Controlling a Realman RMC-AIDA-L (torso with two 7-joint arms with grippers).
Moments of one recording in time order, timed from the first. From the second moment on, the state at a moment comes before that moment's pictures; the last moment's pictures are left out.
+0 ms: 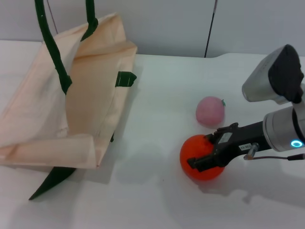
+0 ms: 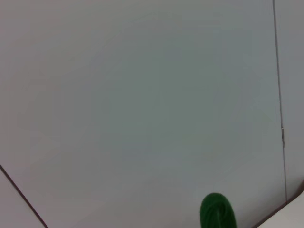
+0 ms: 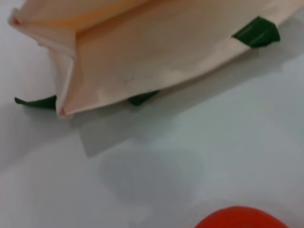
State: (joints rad) left arm -0.65 -2.02 0.95 2.02 -0.50 -1.62 0.53; right arm 0.49 2.02 -1.61 -1.23 -2.17 -1.23 2.34
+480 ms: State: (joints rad) left arm -0.65 -2.02 0.95 2.02 -0.50 -1.62 0.53; right arm 0.51 2.02 -1.61 -1.18 -2.20 -1.22 2.34
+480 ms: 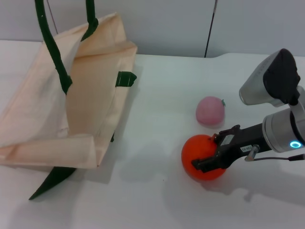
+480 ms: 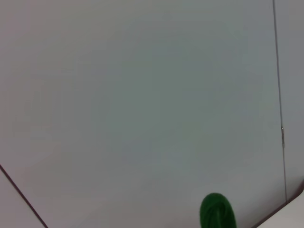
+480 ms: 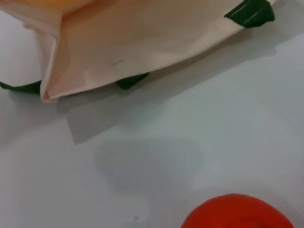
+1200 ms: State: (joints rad) left arm -0.64 -2.02 0.95 2.02 -0.50 -1.62 0.53; right arm 0.55 2.02 -1.60 -1.15 -2.22 -1.23 2.34
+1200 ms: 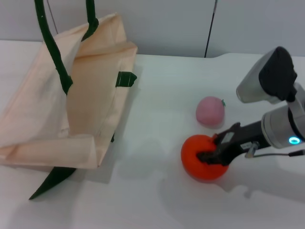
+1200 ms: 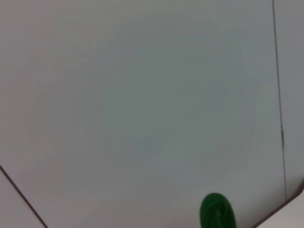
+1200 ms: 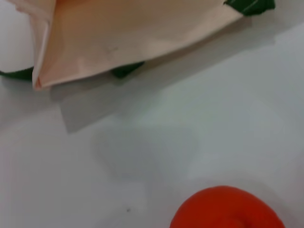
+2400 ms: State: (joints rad) left arm -0.74 -2.03 1.12 2.02 -0.60 -1.59 0.45; right arm 0.70 2.03 -1.65 -0.97 -1.73 -0.88 1.88
